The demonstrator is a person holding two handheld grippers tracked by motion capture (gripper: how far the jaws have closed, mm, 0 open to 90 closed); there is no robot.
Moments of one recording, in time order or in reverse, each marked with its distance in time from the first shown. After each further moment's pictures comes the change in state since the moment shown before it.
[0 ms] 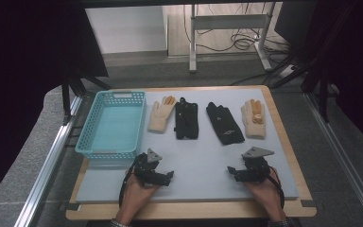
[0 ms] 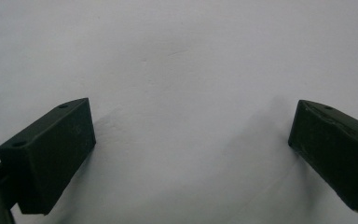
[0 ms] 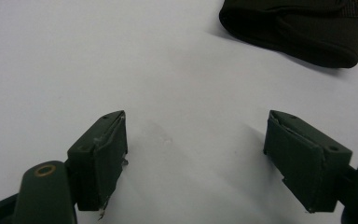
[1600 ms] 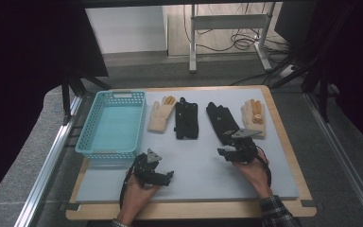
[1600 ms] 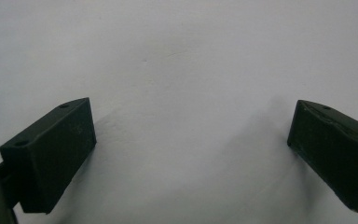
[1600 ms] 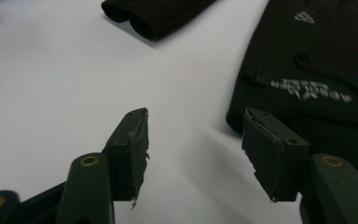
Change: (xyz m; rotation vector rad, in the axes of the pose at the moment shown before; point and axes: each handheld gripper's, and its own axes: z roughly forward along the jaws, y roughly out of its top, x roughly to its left) left arm 0.000 -0.001 -0.001 -0.006 0.002 -0.006; right arm -0.010 0.059 0.032 -0.028 0.080 0.007
